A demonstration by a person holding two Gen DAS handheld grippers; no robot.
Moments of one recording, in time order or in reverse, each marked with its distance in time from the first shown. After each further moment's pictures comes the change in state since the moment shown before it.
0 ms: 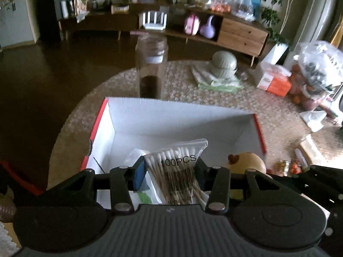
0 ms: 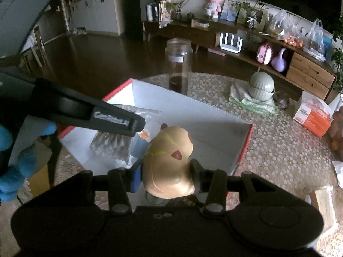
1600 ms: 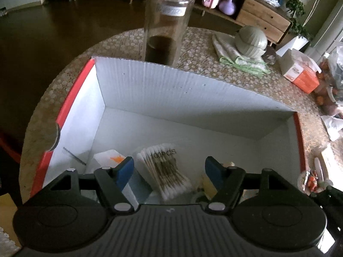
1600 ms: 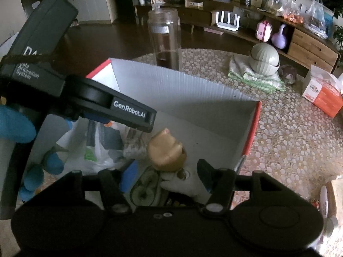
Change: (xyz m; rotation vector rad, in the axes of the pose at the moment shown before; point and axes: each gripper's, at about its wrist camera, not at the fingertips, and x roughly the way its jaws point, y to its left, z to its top) left arm 0.079 0.012 0.002 -0.129 0.158 -0.003; right arm 0.038 -0.022 -0.005 0.077 0.080 0.031
